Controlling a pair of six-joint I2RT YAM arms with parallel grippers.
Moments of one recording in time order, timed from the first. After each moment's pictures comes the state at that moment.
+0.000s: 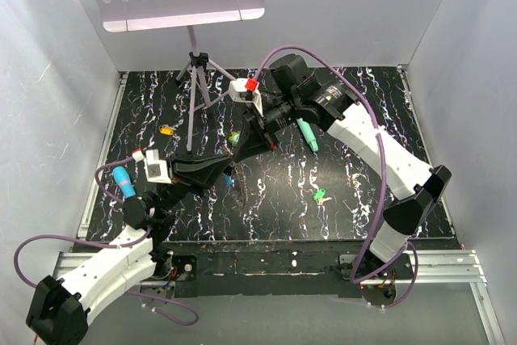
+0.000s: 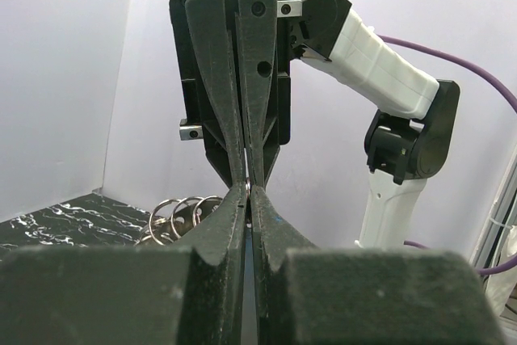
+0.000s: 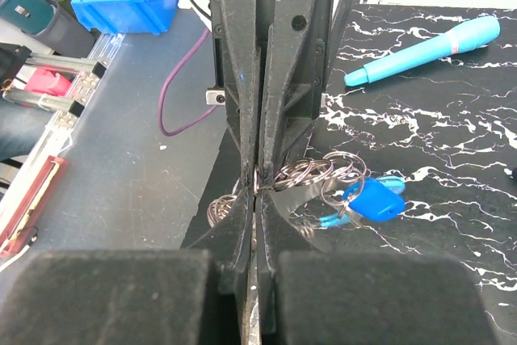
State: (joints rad) left arm -0.60 0.68 0.27 1.17 0.40 -0.61; right arm 0.83 1.68 1.92 -0.90 -1.15 -0.32
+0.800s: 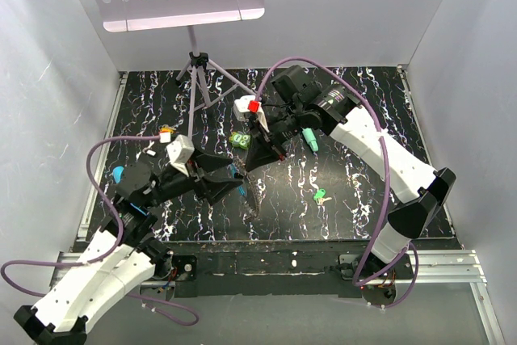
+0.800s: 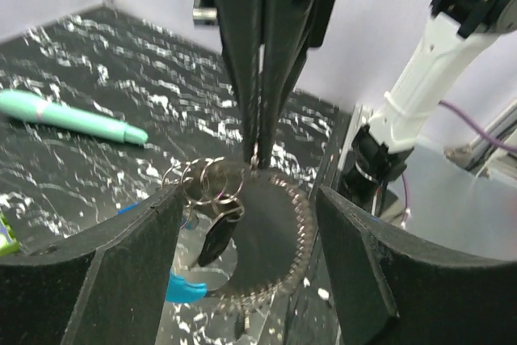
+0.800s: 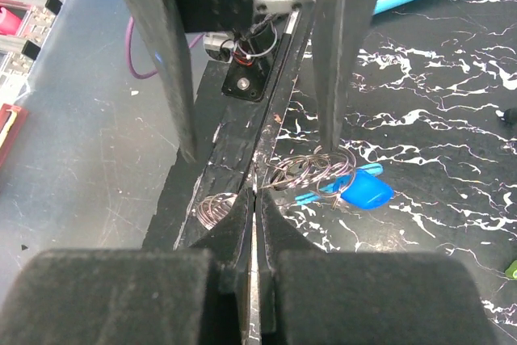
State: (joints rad) left arm -0.60 0.53 0.66 0.04 0.54 -0.30; right arm 0.83 1.64 1.87 -1.09 -1.03 -0.57
